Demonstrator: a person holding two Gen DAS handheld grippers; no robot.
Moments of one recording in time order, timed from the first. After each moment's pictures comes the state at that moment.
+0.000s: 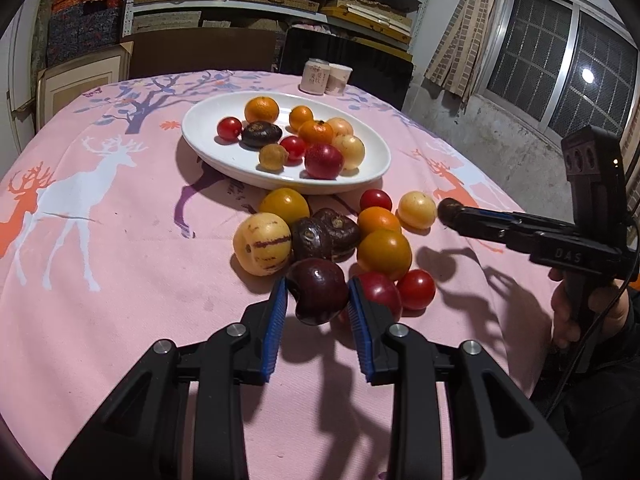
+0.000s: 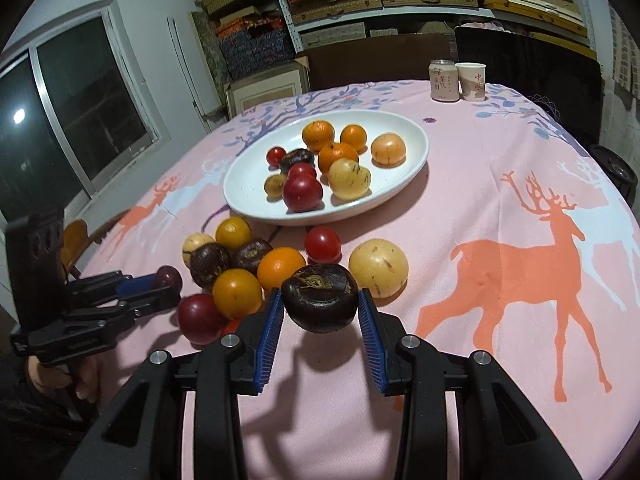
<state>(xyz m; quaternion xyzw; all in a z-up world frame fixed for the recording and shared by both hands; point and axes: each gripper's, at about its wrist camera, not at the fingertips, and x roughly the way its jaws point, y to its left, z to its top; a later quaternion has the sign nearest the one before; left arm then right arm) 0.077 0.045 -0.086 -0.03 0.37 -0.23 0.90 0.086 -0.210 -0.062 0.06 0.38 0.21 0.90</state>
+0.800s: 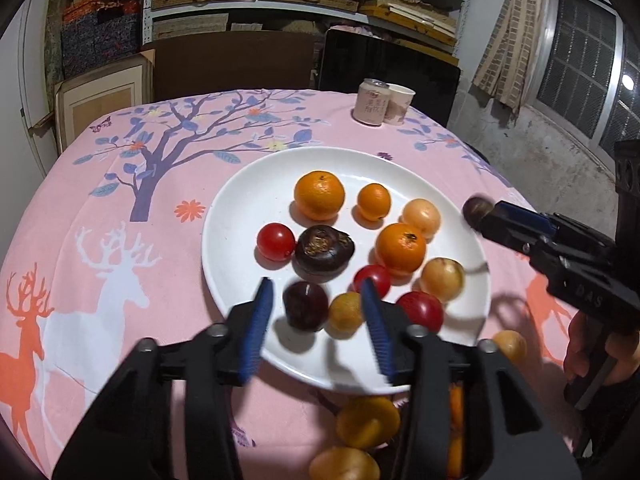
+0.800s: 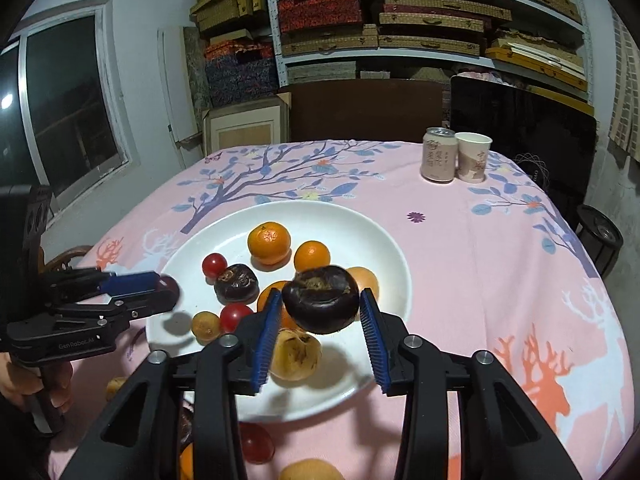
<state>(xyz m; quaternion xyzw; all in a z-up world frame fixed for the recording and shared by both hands) 0.234 0.032 -0.055 -0.01 0.39 -0.15 0.91 0.219 -0.190 -0.033 0.00 0.32 0.17 0.93</state>
